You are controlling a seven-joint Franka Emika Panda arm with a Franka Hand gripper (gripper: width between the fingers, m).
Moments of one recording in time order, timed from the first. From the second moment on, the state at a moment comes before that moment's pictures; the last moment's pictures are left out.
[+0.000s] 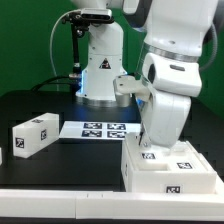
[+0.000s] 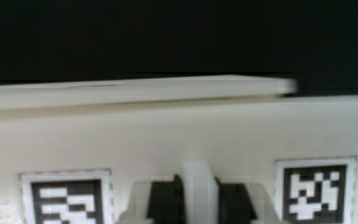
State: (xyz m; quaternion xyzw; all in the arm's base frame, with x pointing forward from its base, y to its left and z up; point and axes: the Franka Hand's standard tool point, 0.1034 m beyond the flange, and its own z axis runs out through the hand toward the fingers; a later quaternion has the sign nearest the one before) arm 0.575 0.048 0.056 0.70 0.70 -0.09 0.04
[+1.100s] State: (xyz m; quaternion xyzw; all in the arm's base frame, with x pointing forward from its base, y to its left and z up) arm 0.594 0.043 0.058 0.70 0.70 -0.11 0.03
